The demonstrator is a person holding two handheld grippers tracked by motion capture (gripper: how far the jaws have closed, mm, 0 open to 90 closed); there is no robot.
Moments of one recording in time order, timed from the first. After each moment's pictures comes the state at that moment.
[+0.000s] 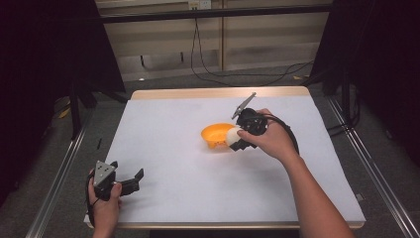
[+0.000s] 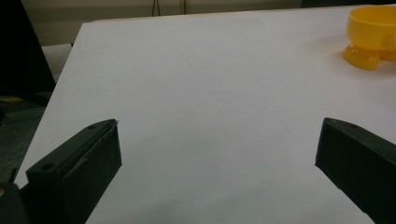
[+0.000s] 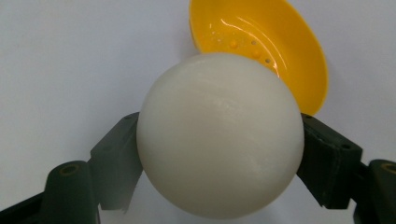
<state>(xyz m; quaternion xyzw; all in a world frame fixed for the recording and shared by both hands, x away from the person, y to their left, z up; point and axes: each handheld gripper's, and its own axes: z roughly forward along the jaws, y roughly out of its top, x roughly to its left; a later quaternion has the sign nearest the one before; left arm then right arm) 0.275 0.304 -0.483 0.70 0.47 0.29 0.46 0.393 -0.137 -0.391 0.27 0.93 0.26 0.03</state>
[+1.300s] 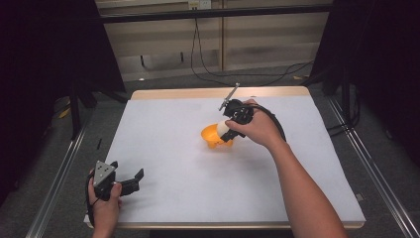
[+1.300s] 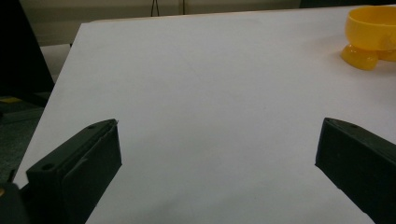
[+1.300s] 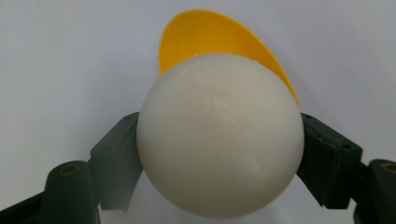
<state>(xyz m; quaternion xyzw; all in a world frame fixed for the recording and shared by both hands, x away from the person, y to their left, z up) 0.275 0.304 -0.483 0.69 0.47 0.28 0.46 0.434 -0.108 -0.391 0.26 0.94 0.23 0.03</state>
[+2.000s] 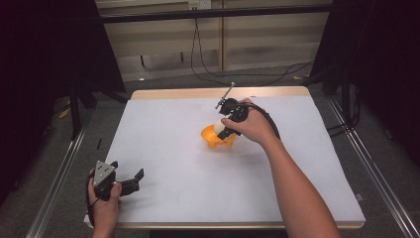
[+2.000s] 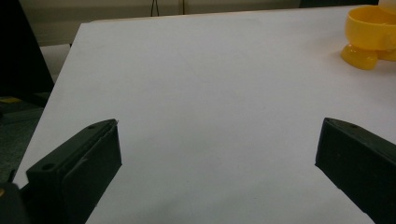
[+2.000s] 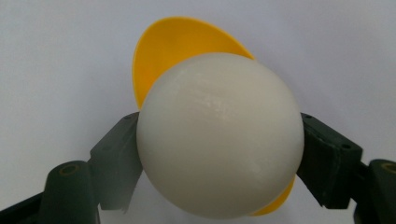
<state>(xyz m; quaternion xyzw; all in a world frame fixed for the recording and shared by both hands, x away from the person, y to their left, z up) 0.275 0.304 -0.483 0.70 0.47 0.29 0.46 0.452 -0.100 -0.404 0.27 0.94 0.22 0.02</state>
